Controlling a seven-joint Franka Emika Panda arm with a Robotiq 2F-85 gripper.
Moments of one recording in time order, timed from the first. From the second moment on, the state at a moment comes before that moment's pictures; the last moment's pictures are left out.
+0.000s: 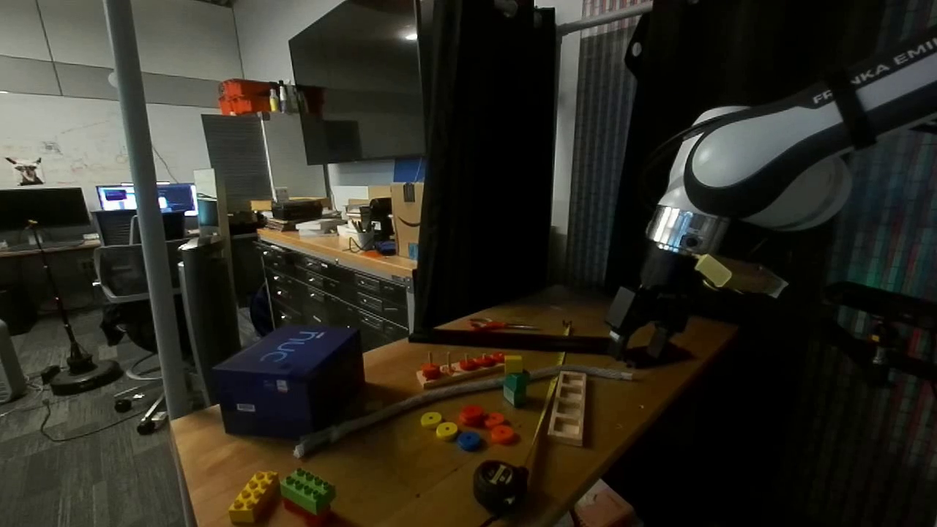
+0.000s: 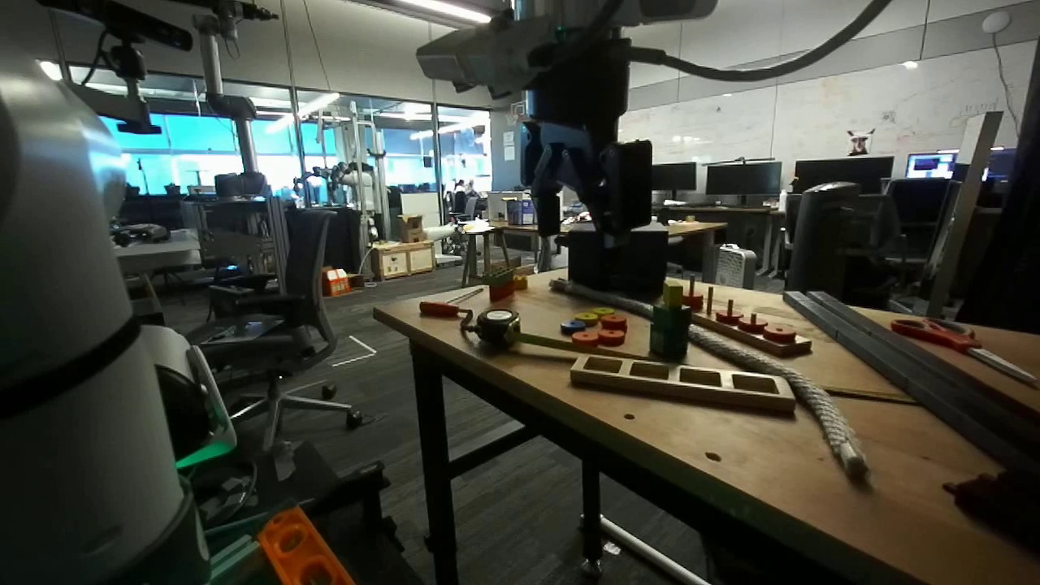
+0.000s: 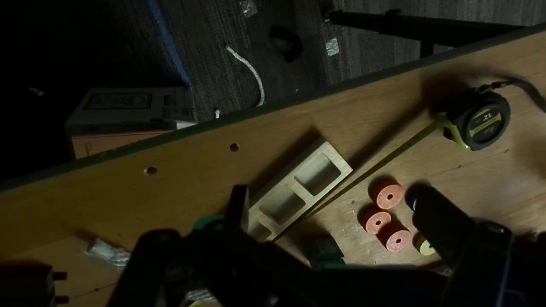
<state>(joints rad) -0.07 -0.76 -0.21 -2.83 0.09 2.25 -0.05</state>
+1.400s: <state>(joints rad) 0.00 -0.20 0.08 -2.19 -0.26 1.98 -0.09</state>
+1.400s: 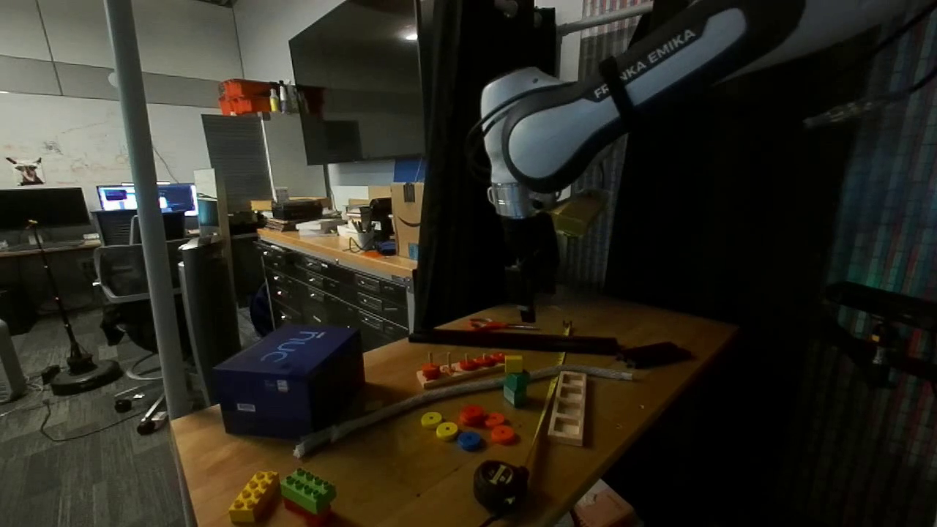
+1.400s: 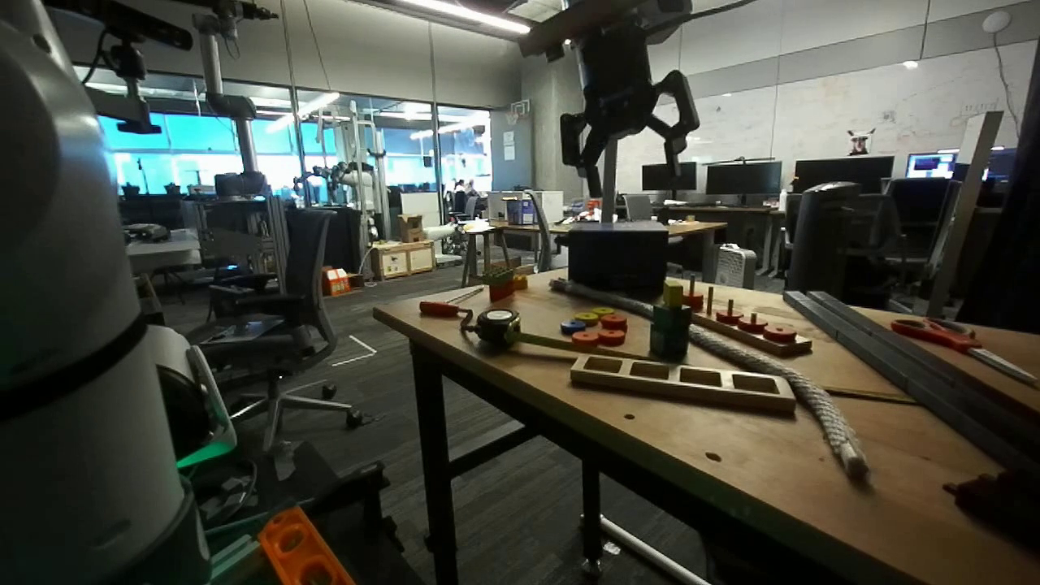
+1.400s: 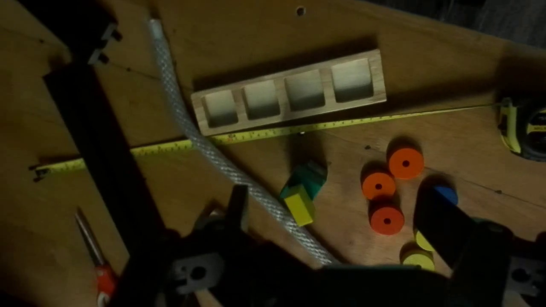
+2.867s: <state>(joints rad) -0.07 0.30 0.06 -1.79 0.02 2.27 -0.93</state>
